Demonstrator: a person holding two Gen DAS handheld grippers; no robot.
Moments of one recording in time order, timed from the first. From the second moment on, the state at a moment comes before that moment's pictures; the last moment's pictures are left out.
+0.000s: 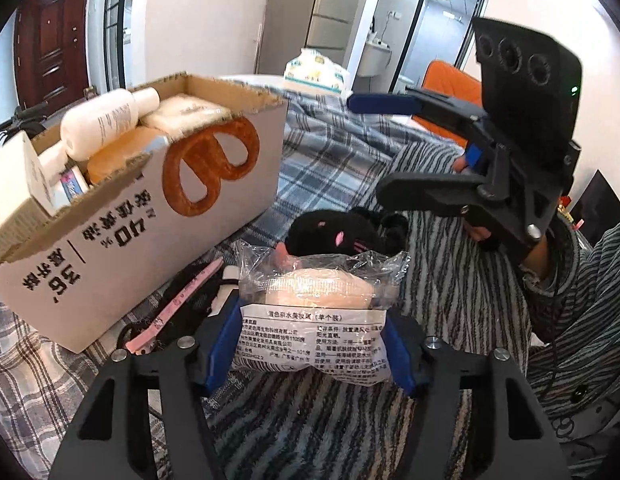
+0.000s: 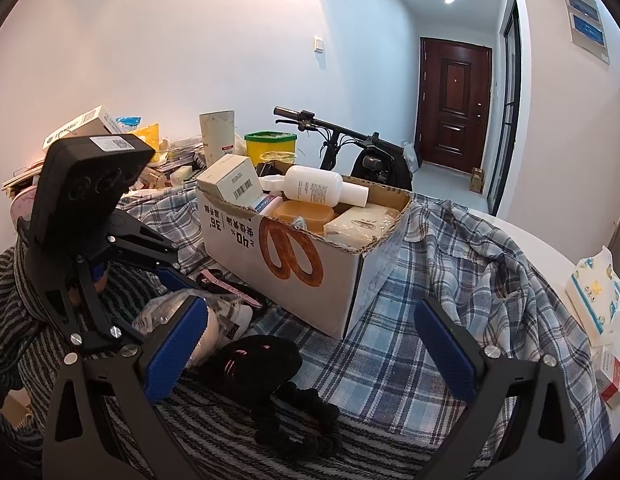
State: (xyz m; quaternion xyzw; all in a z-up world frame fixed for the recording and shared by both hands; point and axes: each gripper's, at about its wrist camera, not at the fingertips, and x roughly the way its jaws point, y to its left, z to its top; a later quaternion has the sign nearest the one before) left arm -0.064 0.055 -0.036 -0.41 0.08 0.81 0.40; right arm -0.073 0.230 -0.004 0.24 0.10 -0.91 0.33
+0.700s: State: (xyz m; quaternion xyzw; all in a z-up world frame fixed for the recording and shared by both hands) left arm -0.033 -0.040 0.035 -0.17 -0.08 0.92 0.33; right arm -0.075 0.213 -0.018 0.28 0.12 -0.87 0.39
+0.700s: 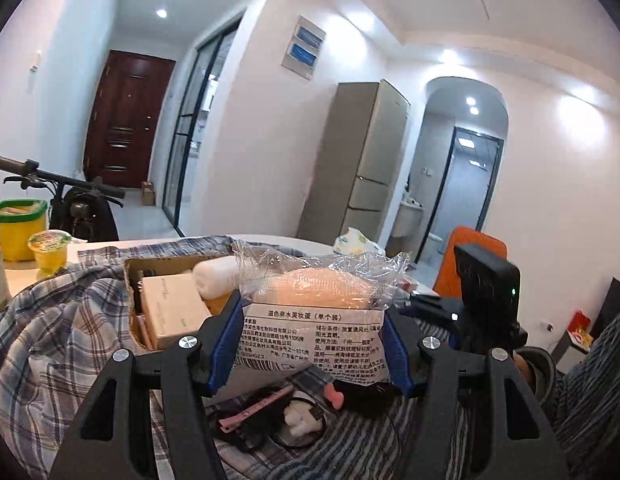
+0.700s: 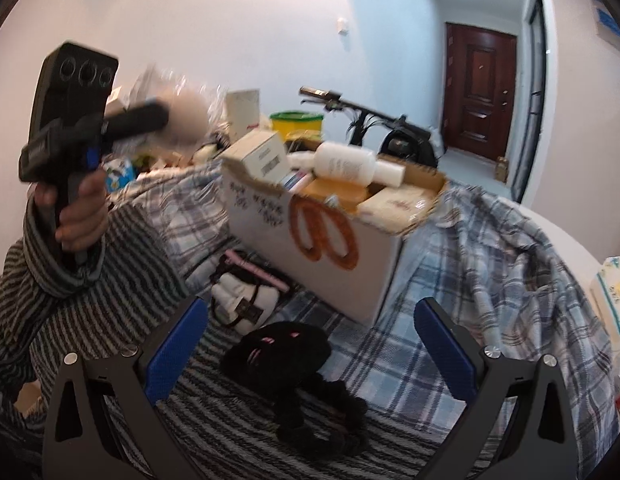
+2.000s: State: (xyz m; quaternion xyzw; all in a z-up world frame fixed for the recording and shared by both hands) left arm -0.034 -0.062 0.040 -0.13 -0.12 0.95 0.25; right arm -0.082 0.235 0.004 0.24 0.06 -0.89 0.38
